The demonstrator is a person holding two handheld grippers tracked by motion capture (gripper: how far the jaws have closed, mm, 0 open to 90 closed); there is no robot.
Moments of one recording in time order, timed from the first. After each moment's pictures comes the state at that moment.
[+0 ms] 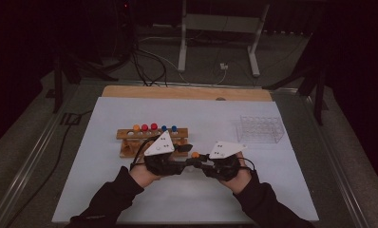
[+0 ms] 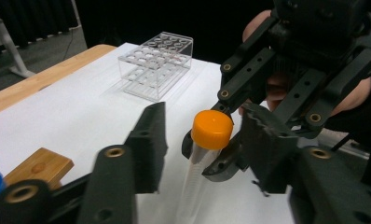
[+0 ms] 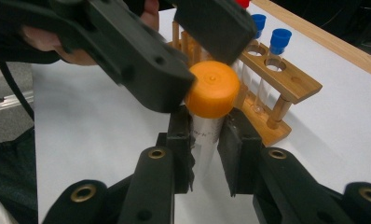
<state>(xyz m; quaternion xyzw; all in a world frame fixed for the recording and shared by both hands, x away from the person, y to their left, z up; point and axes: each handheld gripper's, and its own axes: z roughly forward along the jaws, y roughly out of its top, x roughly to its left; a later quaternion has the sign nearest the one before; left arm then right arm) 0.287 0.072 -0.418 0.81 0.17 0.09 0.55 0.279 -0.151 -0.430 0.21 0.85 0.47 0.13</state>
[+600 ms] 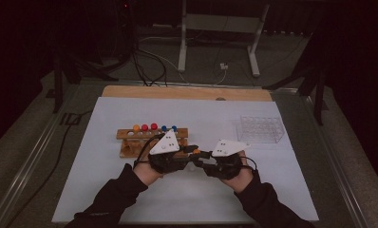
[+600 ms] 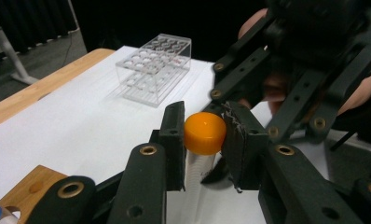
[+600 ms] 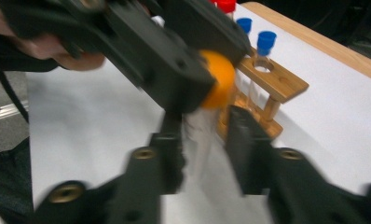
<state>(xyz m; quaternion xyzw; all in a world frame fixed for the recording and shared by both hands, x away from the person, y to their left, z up) 0.290 0.067 -0.409 0.82 0.16 0.11 0.55 0.281 -0.156 -0.429 0.23 0.84 0.47 0.13</state>
